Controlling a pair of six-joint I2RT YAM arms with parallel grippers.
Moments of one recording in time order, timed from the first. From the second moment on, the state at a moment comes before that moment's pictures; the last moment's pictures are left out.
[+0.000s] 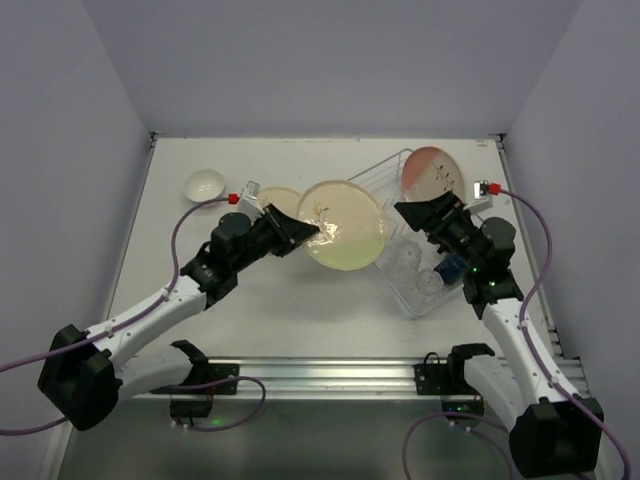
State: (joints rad) left arm -0.65 1.10 0.68 0.23 0.14 -1.18; right arm 0.09 0.86 0.55 0.28 -0.46 0.93
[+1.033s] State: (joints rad) left arm -0.10 1.45 0.64 0.27 0.21 -1.03; right arm 0.09 0.34 0.62 -0.19 -0.55 0.52
